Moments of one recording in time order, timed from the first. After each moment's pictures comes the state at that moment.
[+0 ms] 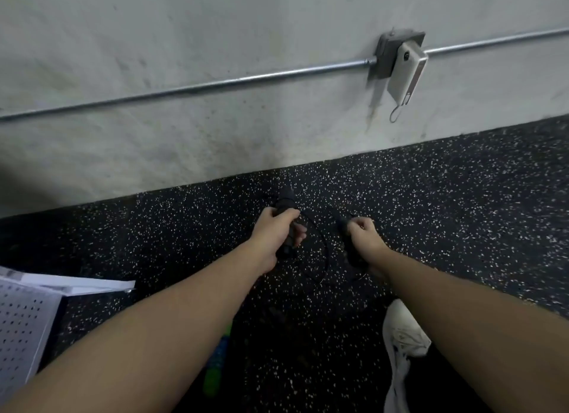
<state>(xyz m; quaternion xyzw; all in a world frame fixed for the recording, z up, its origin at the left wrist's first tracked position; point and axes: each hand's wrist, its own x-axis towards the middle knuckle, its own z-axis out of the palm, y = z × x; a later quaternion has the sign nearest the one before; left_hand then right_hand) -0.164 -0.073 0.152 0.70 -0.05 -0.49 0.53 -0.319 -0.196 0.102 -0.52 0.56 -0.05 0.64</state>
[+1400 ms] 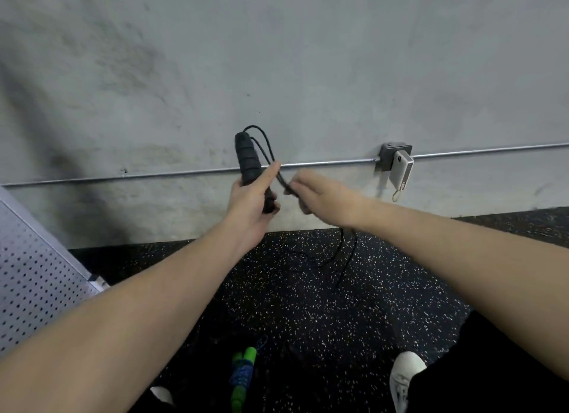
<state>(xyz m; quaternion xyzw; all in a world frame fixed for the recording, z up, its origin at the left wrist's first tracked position) -0.145 0.007 0.366 0.51 -0.08 -0.31 0.80 -0.261 -0.100 0.394 -0.91 0.12 -0.10 0.39</state>
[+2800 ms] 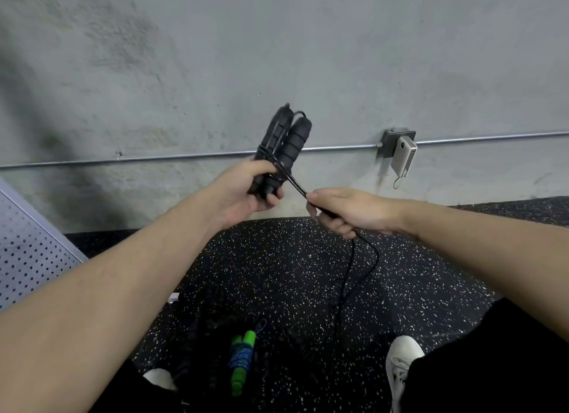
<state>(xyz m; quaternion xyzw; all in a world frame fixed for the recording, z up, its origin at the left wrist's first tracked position) -0.135 0.038 0.392 0.56 -0.18 -0.45 0.67 -0.292 -0.118 0.371 -0.83 0.11 0.11 0.54</state>
